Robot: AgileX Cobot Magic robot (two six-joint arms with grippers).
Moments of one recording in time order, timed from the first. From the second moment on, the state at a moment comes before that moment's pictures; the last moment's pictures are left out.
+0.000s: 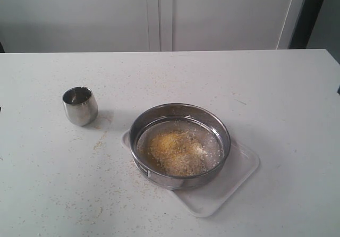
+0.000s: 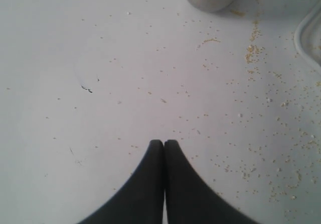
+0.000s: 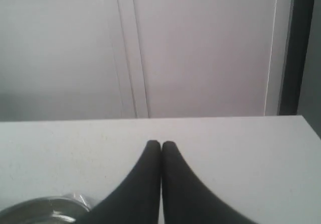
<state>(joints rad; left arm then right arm) -0.05 1.09 -0.78 -0.19 0.77 0.13 0.14 0.67 -0.41 -0.04 -0.09 0.15</state>
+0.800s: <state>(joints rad) -0.05 1.09 -0.78 -0.19 0.78 0.13 0.38 1.28 -1.00 -0.06 0.82 -0.12</state>
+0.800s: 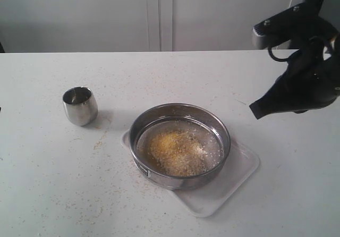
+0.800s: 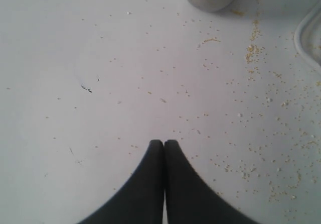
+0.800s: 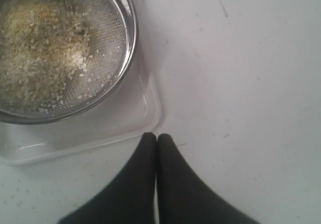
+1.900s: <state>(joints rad) -0.05 1.09 -0.78 -0.19 0.78 0.13 0.42 1.87 -1.50 0.02 1.10 -0.11</state>
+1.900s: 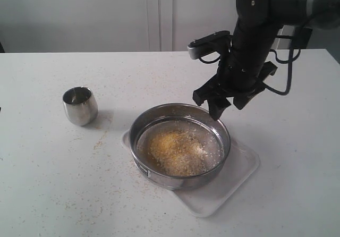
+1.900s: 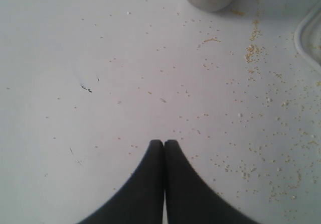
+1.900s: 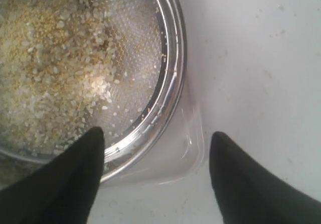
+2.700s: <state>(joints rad) -0.05 1.09 -0.78 -0.19 0.78 0.13 0.42 2.05 -1.54 0.02 0.94 -0.11</state>
